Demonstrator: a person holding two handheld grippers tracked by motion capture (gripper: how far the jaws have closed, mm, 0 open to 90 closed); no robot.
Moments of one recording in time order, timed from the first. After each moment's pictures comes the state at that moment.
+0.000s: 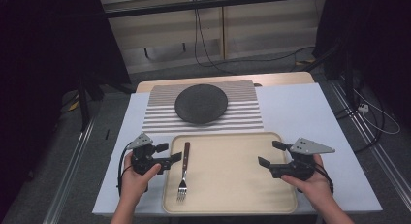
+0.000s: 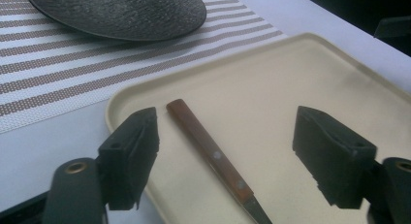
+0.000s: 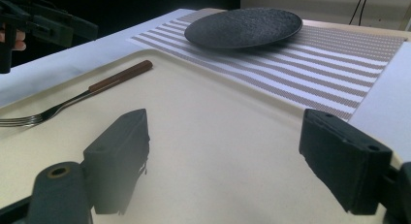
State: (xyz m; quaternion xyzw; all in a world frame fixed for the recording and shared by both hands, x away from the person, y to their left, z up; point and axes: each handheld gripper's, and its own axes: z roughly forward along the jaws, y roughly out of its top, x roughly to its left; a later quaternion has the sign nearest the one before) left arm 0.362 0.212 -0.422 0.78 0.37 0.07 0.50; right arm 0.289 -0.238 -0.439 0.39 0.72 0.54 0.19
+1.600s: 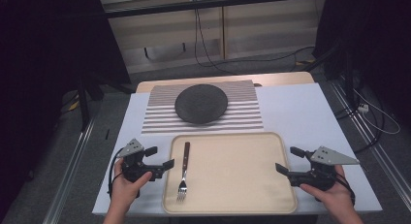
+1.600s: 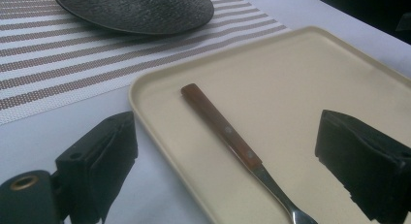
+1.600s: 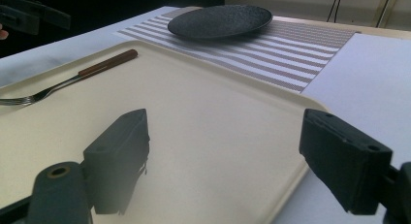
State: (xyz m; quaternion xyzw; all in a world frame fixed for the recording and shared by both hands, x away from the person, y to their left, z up) left arm 0.346 0.232 -0.424 0.78 0.37 0.09 0.50; right arm 0.261 -0.276 -0.442 0.40 0.72 0.53 0.21
